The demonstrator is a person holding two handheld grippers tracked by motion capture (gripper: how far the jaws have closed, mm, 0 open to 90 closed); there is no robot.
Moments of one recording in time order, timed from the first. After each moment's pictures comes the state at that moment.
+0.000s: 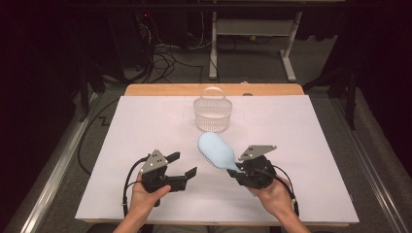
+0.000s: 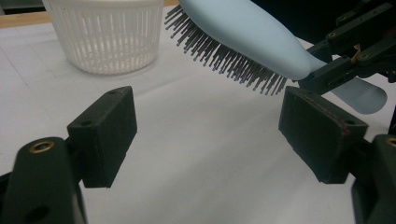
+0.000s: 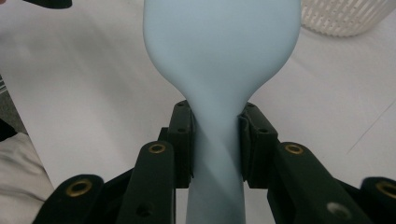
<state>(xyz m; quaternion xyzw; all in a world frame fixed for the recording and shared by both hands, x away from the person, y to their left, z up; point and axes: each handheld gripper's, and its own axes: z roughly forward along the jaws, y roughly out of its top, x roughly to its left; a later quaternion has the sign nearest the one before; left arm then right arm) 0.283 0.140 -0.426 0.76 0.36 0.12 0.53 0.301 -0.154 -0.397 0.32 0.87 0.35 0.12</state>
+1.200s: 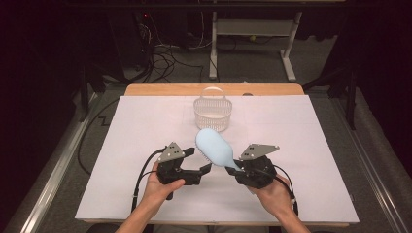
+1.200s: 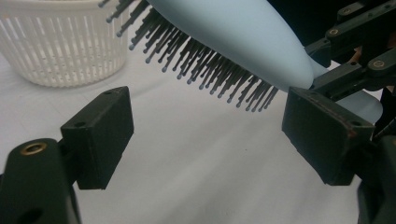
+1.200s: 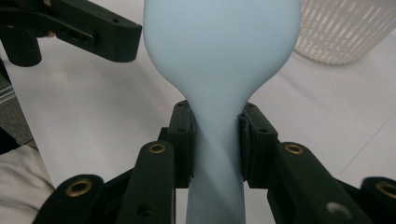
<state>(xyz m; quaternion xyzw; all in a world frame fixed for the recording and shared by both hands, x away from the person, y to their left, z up) 0.305 0.105 -0.420 0.78 0.34 0.08 0.52 0.297 -0.152 -0.388 0.31 0.86 0.37 0.14</state>
